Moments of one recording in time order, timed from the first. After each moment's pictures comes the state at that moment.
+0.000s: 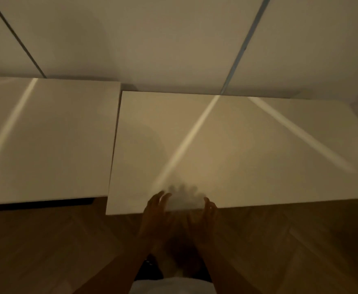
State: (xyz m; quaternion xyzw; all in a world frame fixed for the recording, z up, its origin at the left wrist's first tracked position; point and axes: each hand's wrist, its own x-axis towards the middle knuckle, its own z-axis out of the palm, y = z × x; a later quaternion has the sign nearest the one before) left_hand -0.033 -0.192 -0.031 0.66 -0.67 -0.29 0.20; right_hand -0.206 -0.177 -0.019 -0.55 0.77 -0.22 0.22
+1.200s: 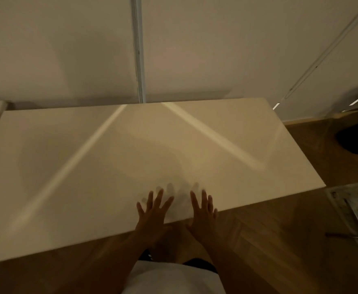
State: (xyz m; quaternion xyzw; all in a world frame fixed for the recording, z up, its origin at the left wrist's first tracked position) left_hand -0.435 -0.292 -0.030 0.57 -0.79 -0.24 -0.07; right_hand -0.630 -0.266 -0.008 -0.65 0.73 0.01 0.21
